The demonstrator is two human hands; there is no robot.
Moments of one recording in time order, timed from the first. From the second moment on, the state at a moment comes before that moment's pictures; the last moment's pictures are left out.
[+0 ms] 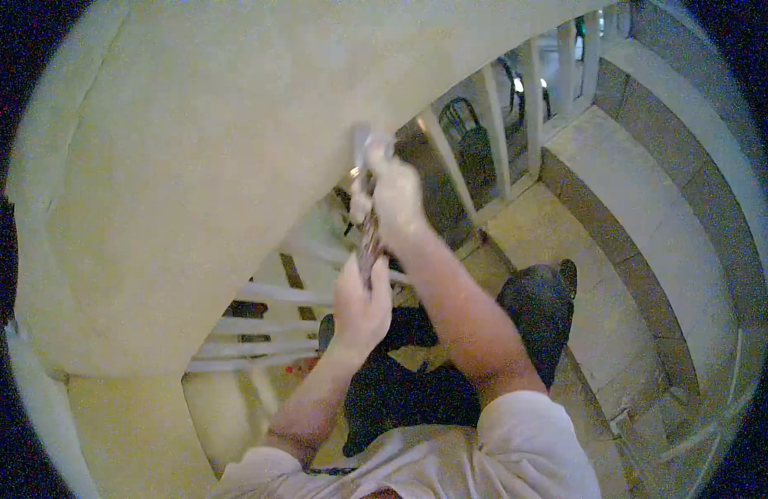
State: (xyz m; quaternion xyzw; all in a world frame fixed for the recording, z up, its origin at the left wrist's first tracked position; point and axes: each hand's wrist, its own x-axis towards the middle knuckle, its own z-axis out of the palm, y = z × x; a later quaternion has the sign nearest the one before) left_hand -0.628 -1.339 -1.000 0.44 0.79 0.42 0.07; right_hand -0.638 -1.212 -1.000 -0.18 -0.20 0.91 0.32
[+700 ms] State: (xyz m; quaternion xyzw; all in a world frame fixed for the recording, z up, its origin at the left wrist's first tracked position) left_hand -0.643 -1.323 -1.010 0.44 0.79 0.41 0.08; right_hand -0.636 -1.193 -0.985 -0.19 -0.22 0.88 0.37
